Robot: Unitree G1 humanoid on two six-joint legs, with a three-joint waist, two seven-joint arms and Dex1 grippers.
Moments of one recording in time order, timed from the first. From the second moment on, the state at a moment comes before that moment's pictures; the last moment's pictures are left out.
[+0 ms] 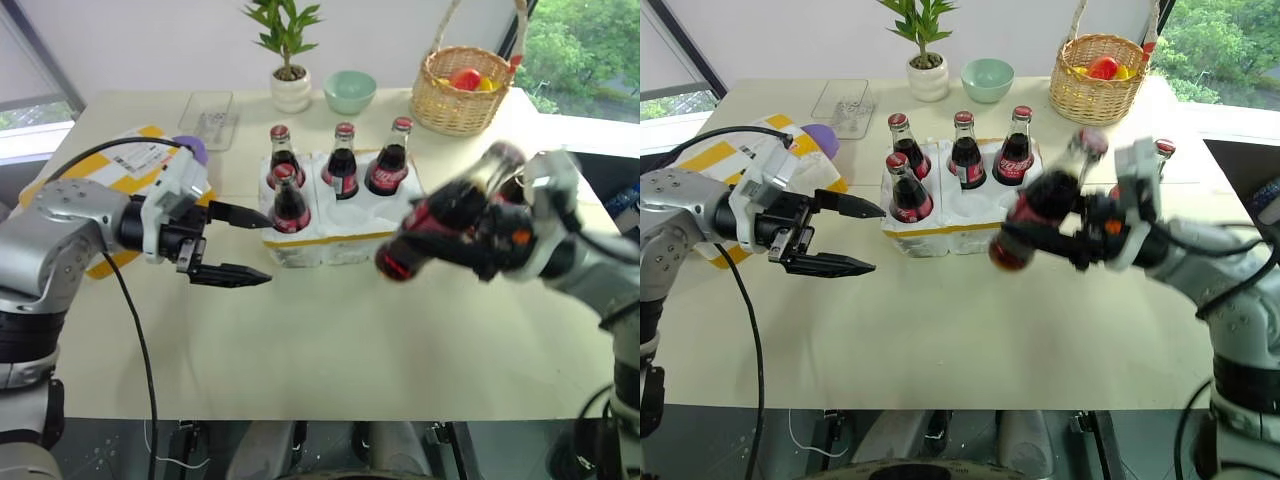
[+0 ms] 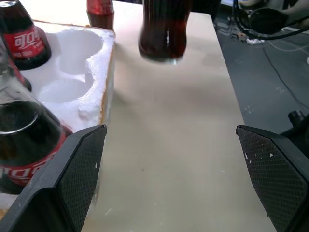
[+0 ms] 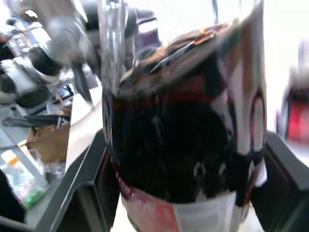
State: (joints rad) left arm -0.61 0.92 0.02 -0.21 -0.69 0.72 -1.35; right arm -0.52 -0.76 -0.26 -0.40 1.06 0.82 0.83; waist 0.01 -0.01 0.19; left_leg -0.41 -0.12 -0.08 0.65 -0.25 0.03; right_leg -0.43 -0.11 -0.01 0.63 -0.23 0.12
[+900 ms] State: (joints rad) left arm -0.51 0.88 0.18 -0.29 -0.79 0.76 -1.11; right arm -0.83 -0.45 0.22 0.22 0.36 0.48 0.91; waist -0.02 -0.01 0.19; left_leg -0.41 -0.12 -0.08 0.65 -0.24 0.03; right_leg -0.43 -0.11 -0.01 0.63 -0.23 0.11
